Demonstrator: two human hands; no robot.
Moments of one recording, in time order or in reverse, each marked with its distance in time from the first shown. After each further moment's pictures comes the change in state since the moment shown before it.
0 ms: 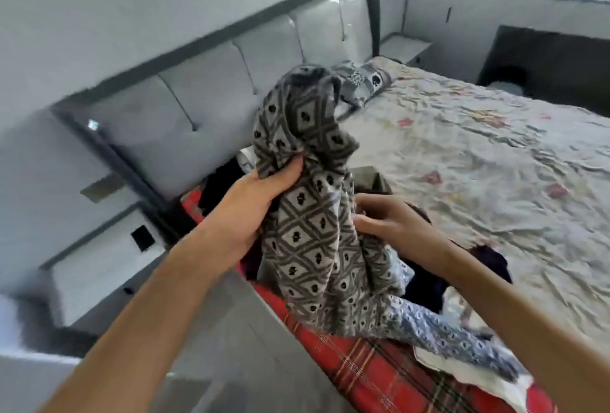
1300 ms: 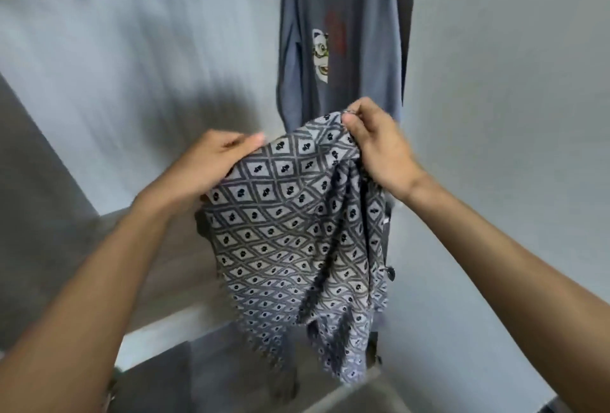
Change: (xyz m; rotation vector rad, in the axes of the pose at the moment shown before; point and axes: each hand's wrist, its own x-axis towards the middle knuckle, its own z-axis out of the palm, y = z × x) left_hand -0.644 -0.005 -0.254 0.483 1.974 -0.253; right_hand -0.040 -0.356 0.714 0.306 -1.216 -1.007
